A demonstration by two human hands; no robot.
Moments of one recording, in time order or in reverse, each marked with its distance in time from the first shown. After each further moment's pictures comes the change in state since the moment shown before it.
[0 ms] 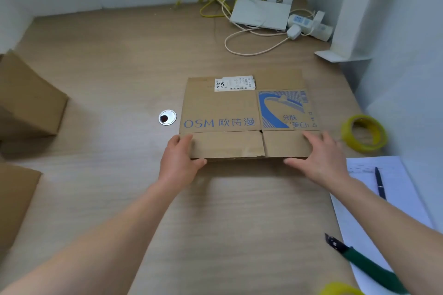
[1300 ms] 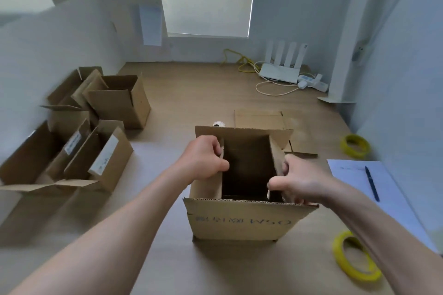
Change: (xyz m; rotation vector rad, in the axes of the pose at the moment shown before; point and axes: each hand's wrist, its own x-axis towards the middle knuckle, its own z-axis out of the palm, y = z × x) left_hand -0.203 -0.014 -0.189 -0.189 -0.121 0.126; right_hand -0.301 -0.163 -0.100 0.234 -0.407 -0.201
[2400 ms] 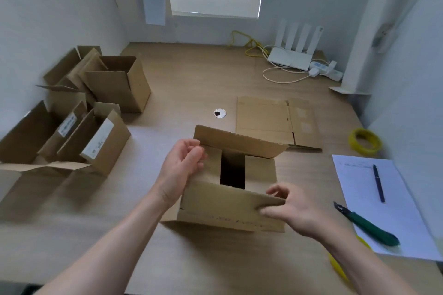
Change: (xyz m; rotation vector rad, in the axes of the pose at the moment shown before) left_hand -0.027 -0.052 0.035 -0.754 0.117 0.088; right_hand 0.027 0.083 0.054 0.221 0.006 -0.114
